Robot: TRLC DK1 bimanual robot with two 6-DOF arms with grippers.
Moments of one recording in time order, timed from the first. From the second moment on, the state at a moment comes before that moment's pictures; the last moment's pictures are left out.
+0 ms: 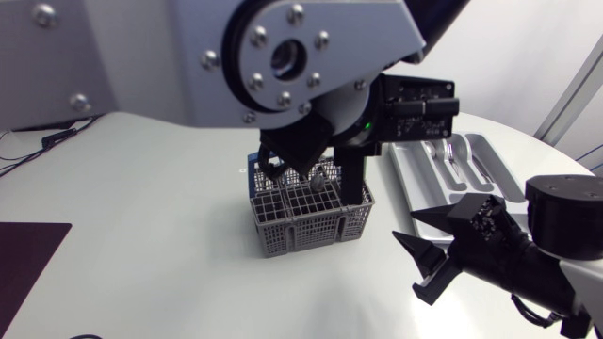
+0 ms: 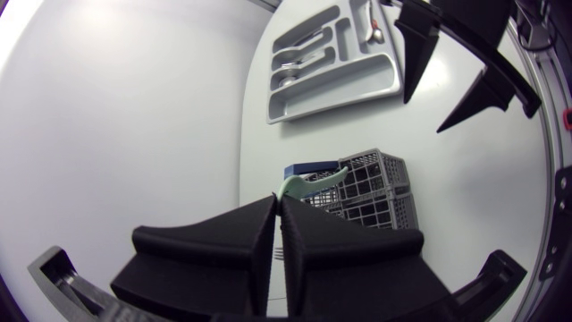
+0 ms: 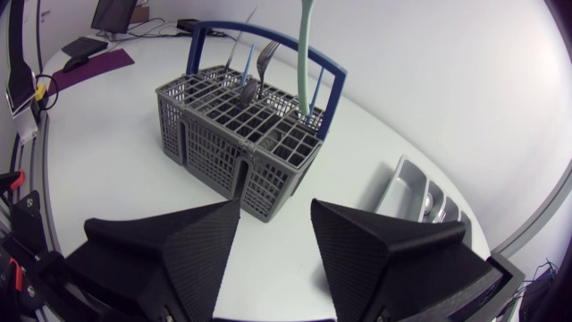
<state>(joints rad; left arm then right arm) -1.05 1.75 1.65 -0.60 -0.49 0.90 0.44 0.74 0.37 -0.17 -0.09 -0.34</state>
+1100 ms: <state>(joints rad) -0.87 1.84 1.81 -0.87 -0.01 0.20 0.63 0.90 0.44 0.14 0.15 -0.38</state>
